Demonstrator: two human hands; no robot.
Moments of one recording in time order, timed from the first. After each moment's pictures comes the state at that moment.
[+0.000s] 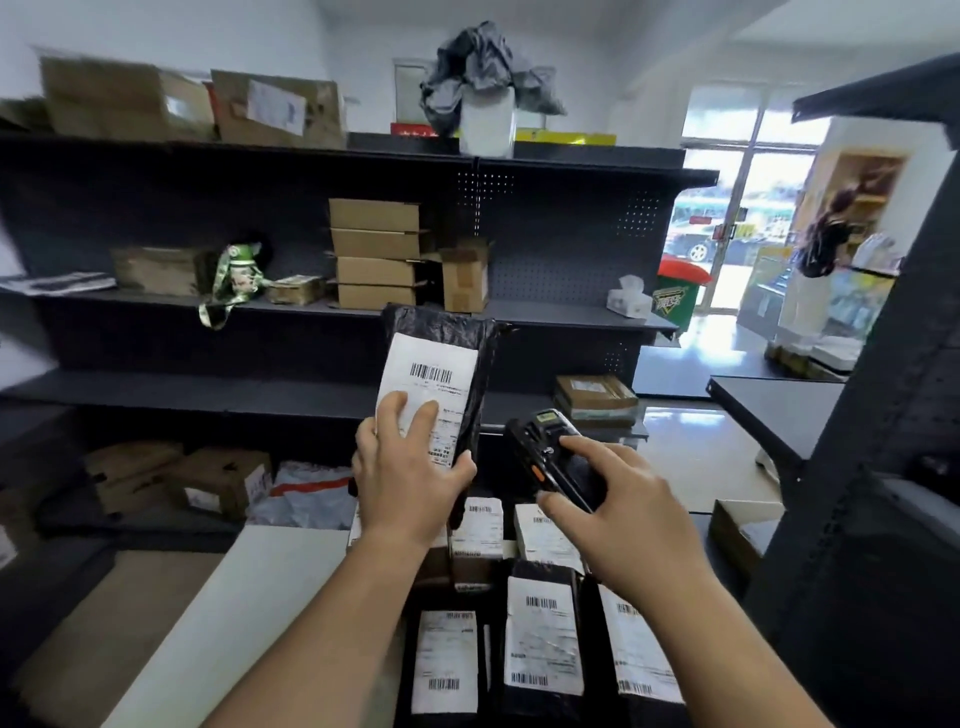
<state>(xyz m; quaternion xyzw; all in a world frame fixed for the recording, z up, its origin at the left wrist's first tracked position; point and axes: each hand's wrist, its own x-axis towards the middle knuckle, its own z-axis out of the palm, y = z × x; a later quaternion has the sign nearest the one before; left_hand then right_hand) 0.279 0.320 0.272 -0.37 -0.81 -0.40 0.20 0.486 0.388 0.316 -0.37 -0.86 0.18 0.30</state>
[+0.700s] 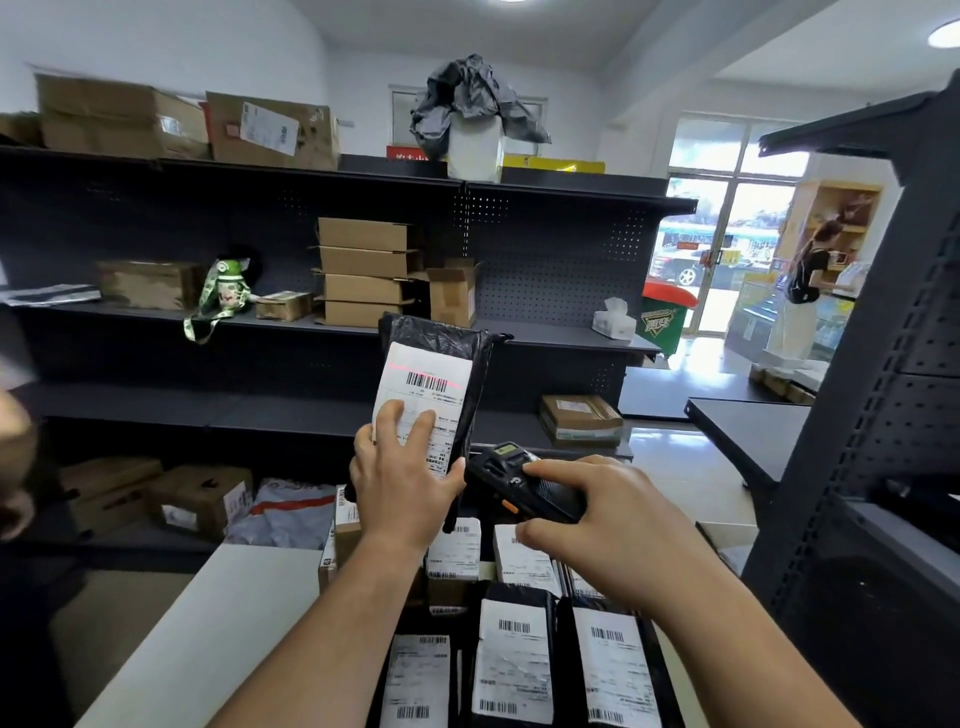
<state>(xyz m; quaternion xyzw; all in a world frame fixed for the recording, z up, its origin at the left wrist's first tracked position) 0.289 0.354 0.271 -0.37 -0.81 -0.39 0.24 0.512 0.389 0.360 -0.32 -0.91 0.15 0.20</state>
